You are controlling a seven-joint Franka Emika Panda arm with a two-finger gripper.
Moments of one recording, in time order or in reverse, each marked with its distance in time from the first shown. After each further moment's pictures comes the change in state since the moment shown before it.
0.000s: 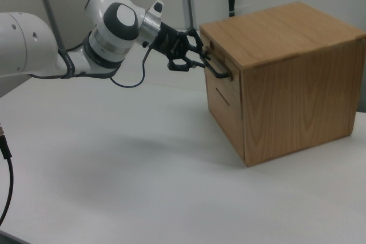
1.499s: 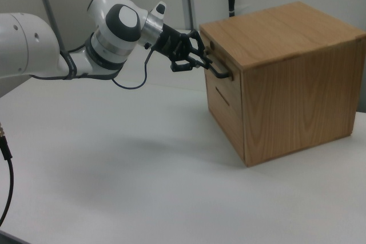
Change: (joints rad) arm -0.010 0.003 0.000 -0.003 -0.005 -0.001 0.010
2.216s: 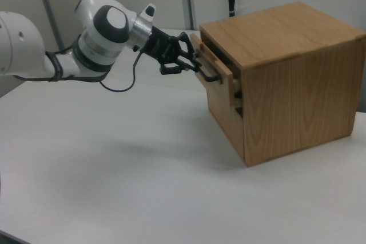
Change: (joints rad) arm 0.019 -0.089 0.006 -0.116 -0.001 0.003 0.038
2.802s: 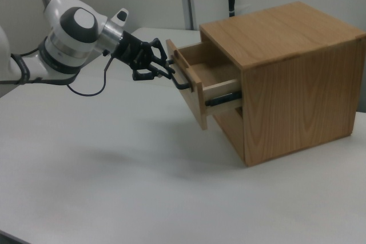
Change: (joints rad) arm 0.095 -0.159 0.006 -0.182 0.000 -0.089 0.064
